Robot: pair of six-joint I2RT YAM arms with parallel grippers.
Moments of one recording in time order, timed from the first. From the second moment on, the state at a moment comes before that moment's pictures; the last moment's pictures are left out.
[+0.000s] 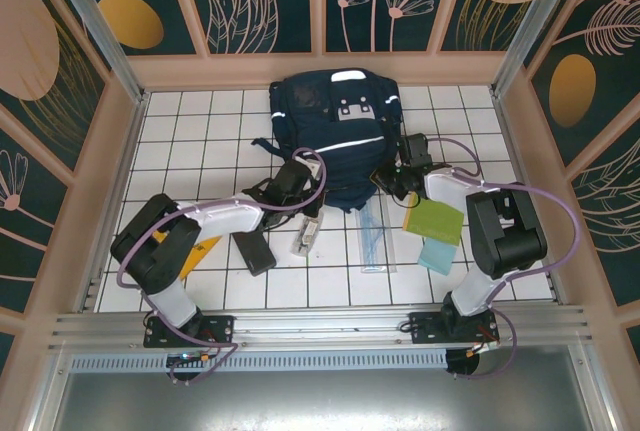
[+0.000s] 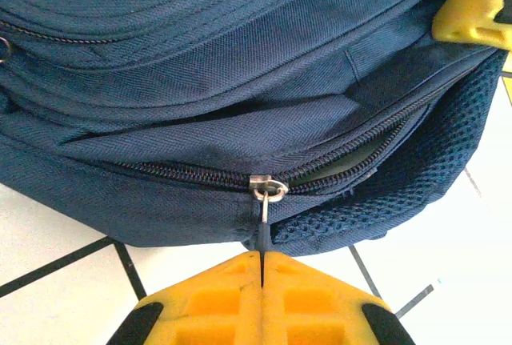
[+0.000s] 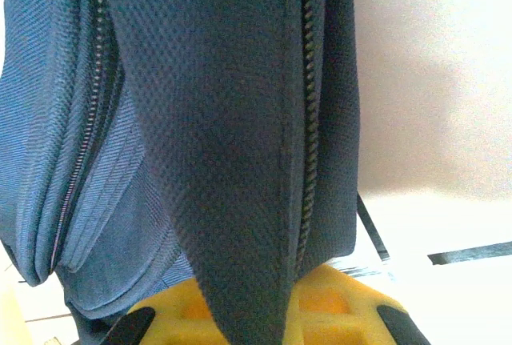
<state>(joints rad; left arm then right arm) -0.75 1.72 0.91 0.03 0.04 -0.42 0.31 1.67 0.90 -0.15 -0.29 0.95</state>
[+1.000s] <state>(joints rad) -0.75 1.85 1.03 -0.05 -0.02 -0.36 0.31 1.67 0.91 -0.13 -0.28 0.90</state>
